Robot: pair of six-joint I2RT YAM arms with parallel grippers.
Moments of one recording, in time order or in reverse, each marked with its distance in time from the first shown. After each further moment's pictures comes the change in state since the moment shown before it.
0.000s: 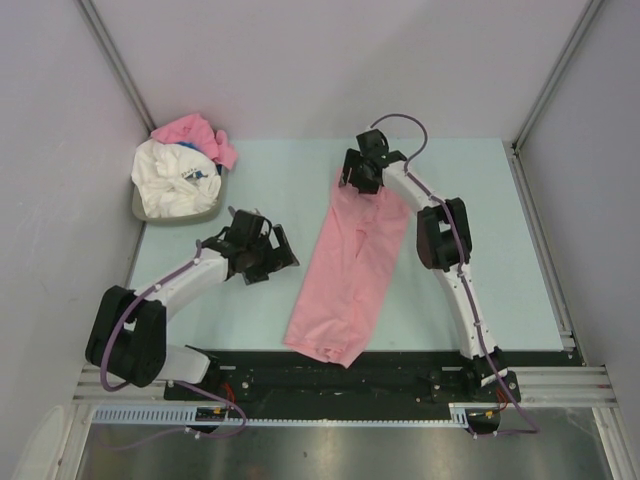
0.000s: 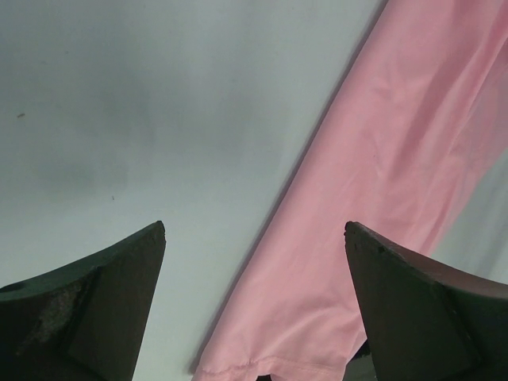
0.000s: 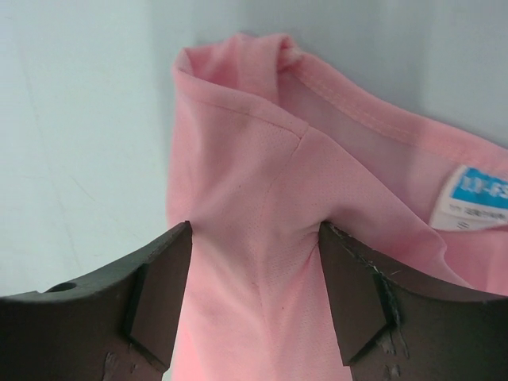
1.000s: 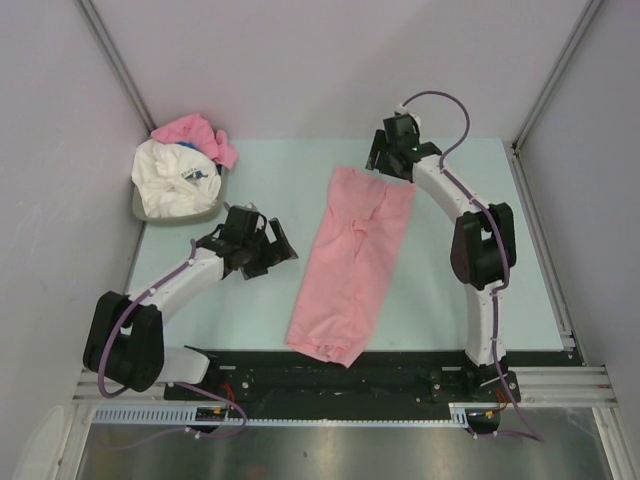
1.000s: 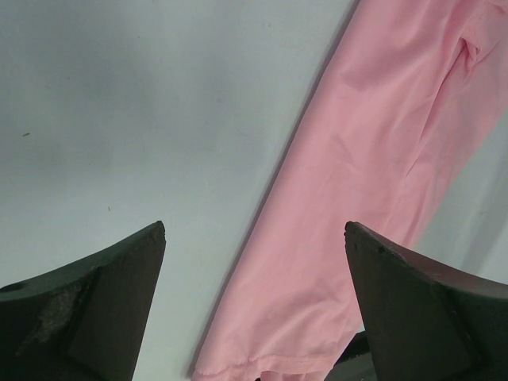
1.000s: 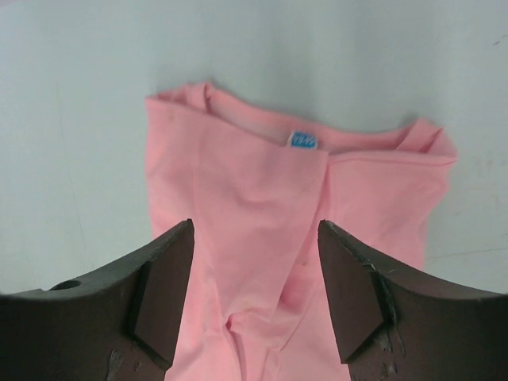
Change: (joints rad) left arm 0.034 -0.023 0.025 0.017 0.010 0.000; right arm -0.031 -0.430 -0.376 0.090 0.197 -0.053
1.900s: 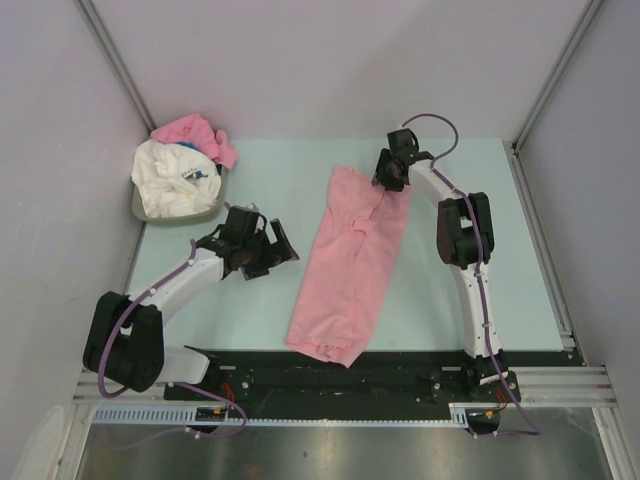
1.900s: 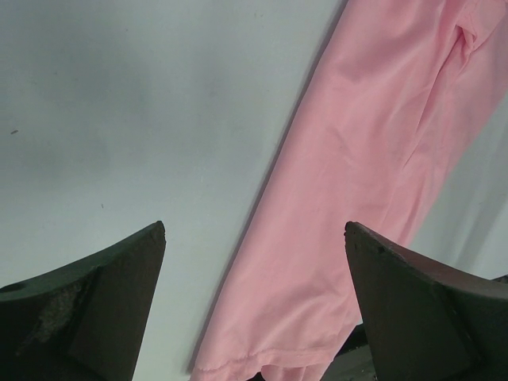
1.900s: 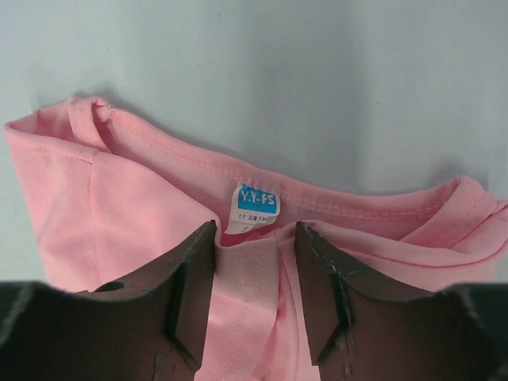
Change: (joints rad) left arm 0.000 -0.002 -0.006 0.000 0.032 0.011; right arm -0.095 0.325 0.192 0.014 -0.168 0.001
